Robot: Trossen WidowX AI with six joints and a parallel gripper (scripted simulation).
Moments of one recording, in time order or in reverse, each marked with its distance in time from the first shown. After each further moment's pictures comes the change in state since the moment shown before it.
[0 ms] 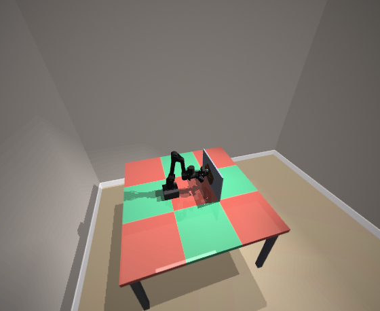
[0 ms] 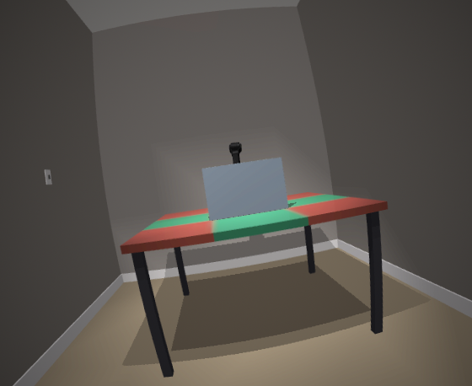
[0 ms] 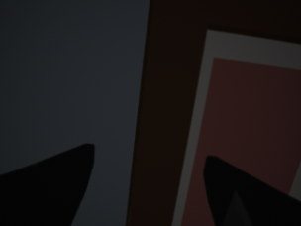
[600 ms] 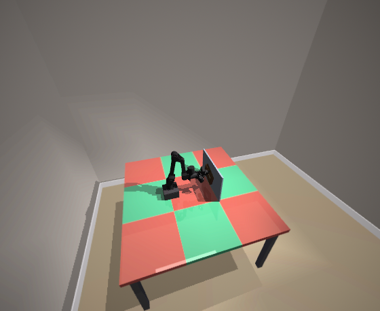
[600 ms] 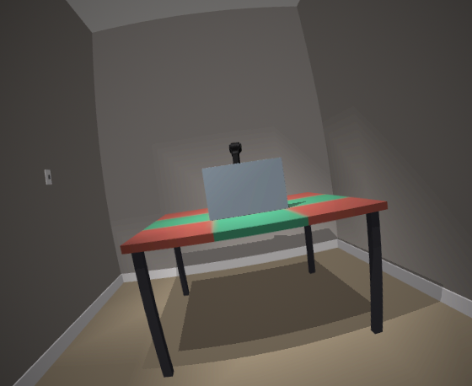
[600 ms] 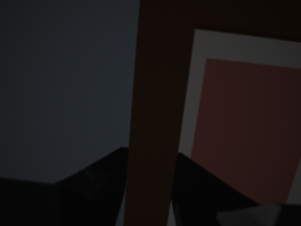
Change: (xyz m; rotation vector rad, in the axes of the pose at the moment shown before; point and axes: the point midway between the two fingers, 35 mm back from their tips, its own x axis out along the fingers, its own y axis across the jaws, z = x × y) arm 0.000 -0.001 0.001 0.001 -0.002 -0.002
